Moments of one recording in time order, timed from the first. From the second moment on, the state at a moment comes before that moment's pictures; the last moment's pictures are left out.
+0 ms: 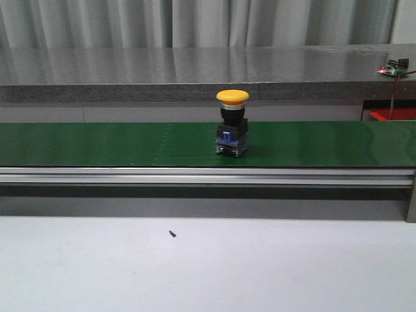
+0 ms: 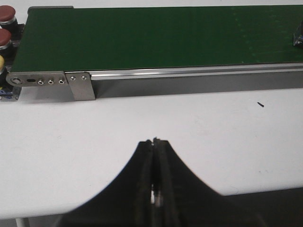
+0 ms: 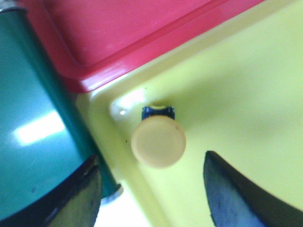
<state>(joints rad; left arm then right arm) -0.03 0.32 -0.57 -0.20 0.95 0.10 -0.29 1.62 -1.25 -0.03 0.94 0.26</state>
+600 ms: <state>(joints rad) -0.03 0.32 -0.57 -0.20 0.95 0.10 0.08 1.49 -1.38 0.02 1.07 0.27</state>
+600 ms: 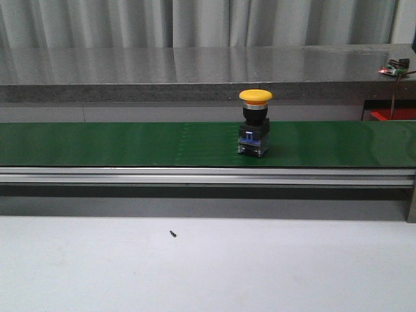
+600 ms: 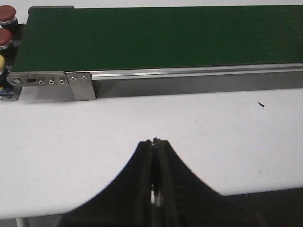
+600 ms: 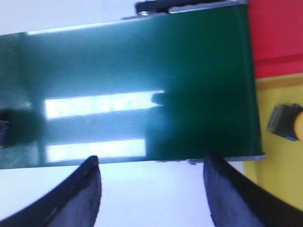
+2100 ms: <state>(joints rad) -0.03 0.32 -0.57 -0.20 0.95 0.10 0.36 1.88 -1.69 -0.03 1.23 0.67</state>
